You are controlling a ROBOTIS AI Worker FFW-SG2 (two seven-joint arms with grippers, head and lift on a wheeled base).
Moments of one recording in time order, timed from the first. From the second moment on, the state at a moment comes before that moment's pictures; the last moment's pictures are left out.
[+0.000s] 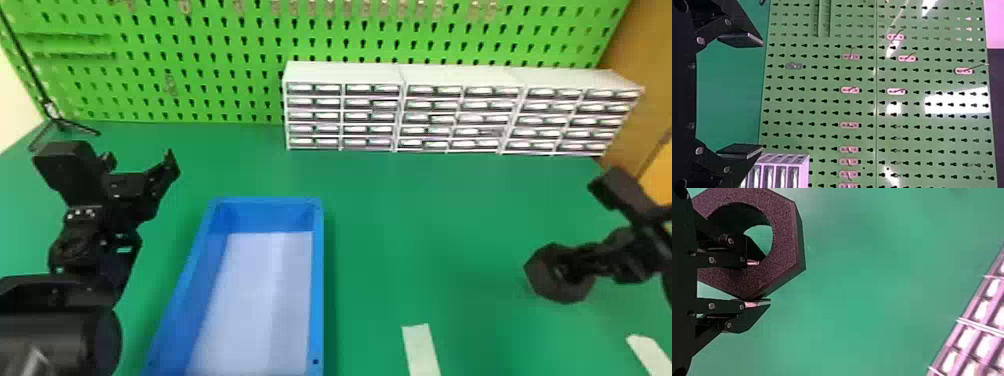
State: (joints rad) left arm -0.03 0.15 0.10 -1.78 0.16 0.17 0.05; right arm -0.22 -0.47 -0.08 -1.66 0.62 0.86 1.23
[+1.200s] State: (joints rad) left arm -0.04 0.15 0.08 -1.78 0.16 0.17 0.06; right arm -0.50 -0.46 0.19 -1.82 0.15 0.93 1.07
